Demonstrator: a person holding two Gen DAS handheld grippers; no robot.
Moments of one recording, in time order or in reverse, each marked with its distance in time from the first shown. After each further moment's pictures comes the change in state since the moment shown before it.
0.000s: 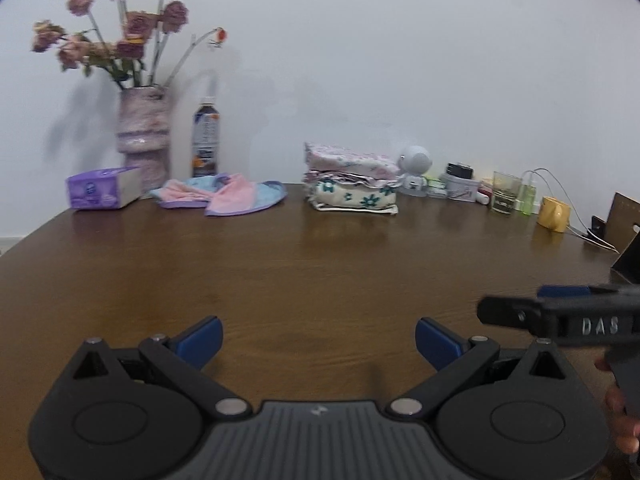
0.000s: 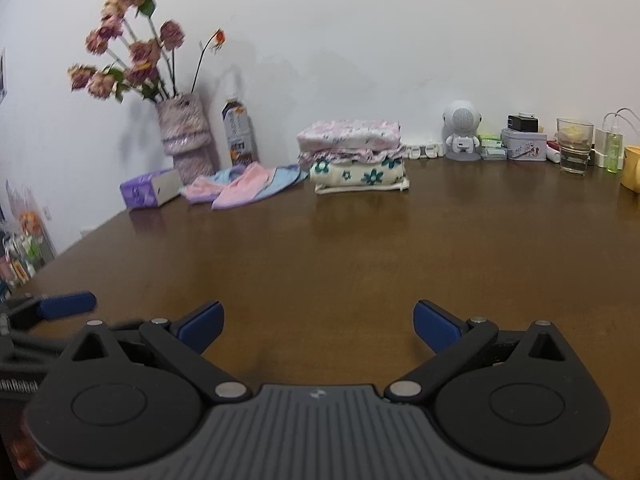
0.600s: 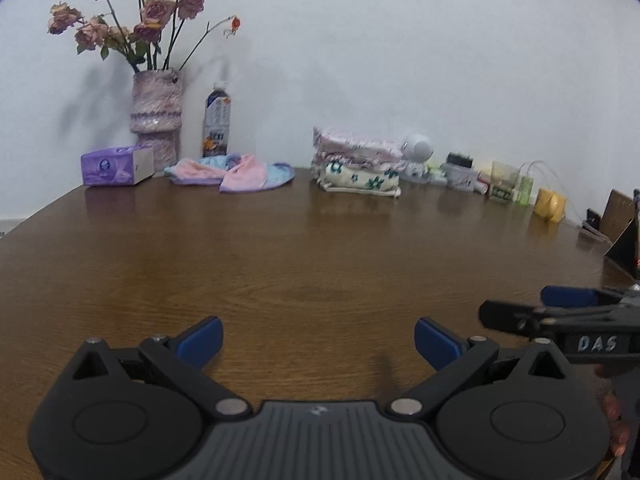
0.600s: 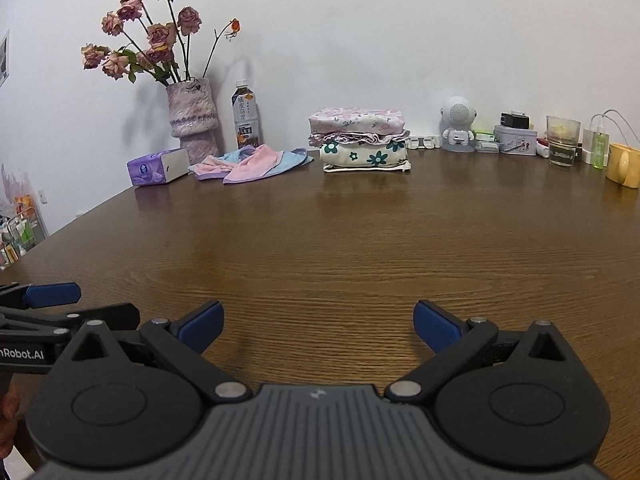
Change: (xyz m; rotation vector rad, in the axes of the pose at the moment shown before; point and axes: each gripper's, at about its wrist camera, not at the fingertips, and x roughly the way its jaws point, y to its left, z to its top) left arm -0.028 0.021 -0.020 -0.025 0.018 -0.020; right arm -0.027 0.030 -0.041 -0.032 -0.011 -0.037
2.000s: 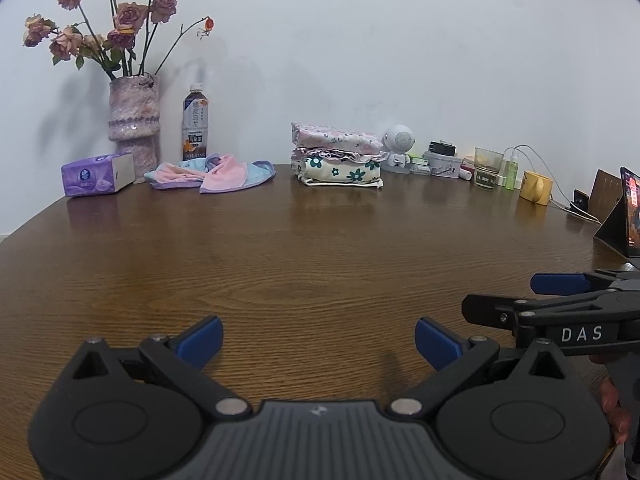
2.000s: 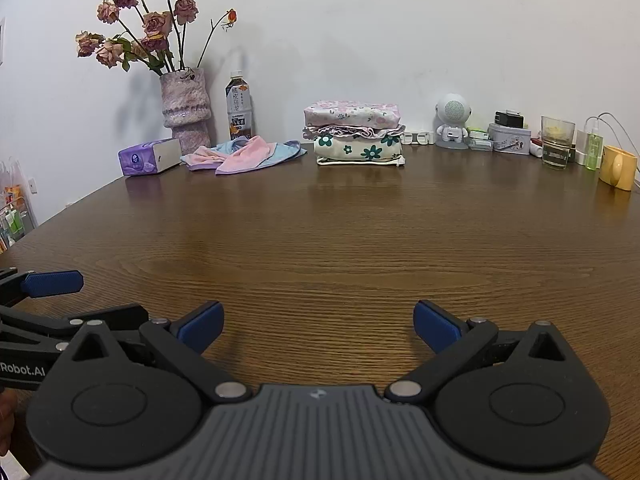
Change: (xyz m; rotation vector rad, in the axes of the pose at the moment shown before) left arm 0.011 -0.009 -0.002 0.069 0.041 -0.032; right arm 0.005 0.005 0.000 -0.015 0.021 -0.034
